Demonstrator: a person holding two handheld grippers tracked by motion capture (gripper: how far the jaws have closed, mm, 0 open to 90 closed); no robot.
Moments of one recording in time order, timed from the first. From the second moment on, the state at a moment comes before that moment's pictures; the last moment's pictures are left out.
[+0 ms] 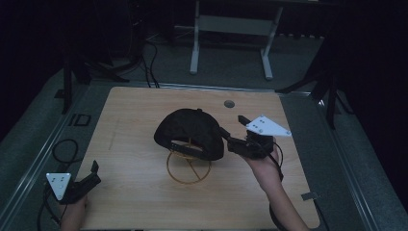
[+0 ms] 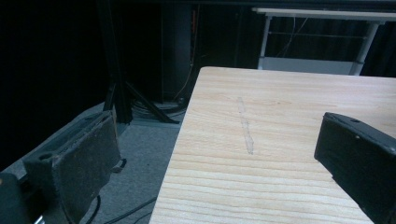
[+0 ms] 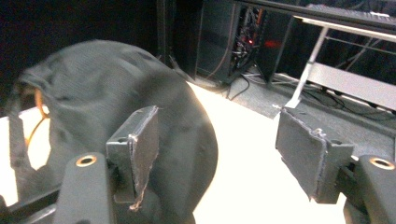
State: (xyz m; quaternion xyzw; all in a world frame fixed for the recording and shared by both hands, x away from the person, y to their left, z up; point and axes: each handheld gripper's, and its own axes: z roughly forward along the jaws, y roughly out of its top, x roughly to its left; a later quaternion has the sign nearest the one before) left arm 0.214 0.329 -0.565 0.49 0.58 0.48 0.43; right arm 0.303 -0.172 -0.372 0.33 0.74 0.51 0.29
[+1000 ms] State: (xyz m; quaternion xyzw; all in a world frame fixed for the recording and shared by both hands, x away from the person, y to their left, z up) left arm 0.215 0.330 -0.565 0.49 0.59 0.48 0.43; right arm 0.323 -0.275 -0.471 0.42 0.74 0.45 0.29
